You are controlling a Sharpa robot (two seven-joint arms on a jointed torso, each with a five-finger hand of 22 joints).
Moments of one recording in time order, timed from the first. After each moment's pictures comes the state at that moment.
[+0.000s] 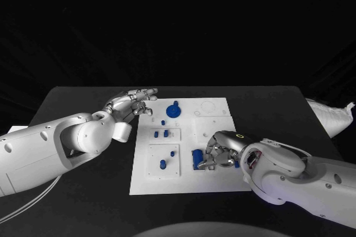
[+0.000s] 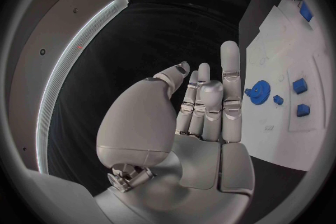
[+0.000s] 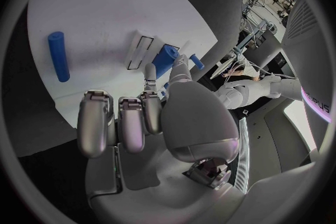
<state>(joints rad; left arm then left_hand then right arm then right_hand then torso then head) 1.17 -0.89 -0.03 1.57 0.18 -0.15 0.29 1.30 -0.09 0.40 0.01 0.13 0.98 0.17 0.18 0.07 1.00 0.09 0.52 0.23 1.30 0.01 1.23 0.74 0.17 1.30 0.10 0.58 0.66 0.94 -0.99 0.04 1.96 -1.58 -0.26 -0.59 1.27 0.02 -0.25 0.18 0.05 1.13 0.04 0.35 0.37 1.47 -0.04 1.32 1.34 1.47 -0.11 1.51 1.31 0.08 1.47 0.00 1.39 1.28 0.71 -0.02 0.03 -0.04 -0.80</state>
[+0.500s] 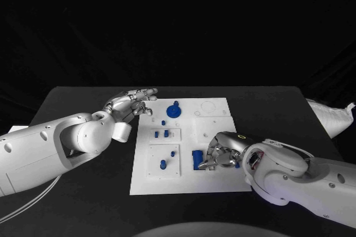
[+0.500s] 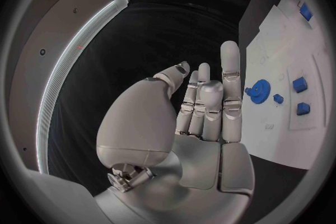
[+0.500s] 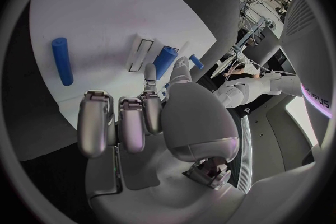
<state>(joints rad) 1.17 -0.89 -0.03 1.57 0.18 -0.15 0.29 1.30 -0.09 0.40 0.01 0.13 0.97 0.18 0.18 0.07 1.00 0.09 0.52 0.23 1.30 0.01 1.23 0.74 0.17 1.30 0.10 0.58 0.66 0.94 -1.00 0.04 1.97 -1.55 -0.25 -0.59 1.24 0.03 -0.29 0.22 0.05 1.13 0.04 0.34 0.38 1.47 -0.03 1.32 1.37 1.47 -0.11 1.51 1.31 0.08 1.47 0.00 1.39 1.28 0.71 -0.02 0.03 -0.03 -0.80</state>
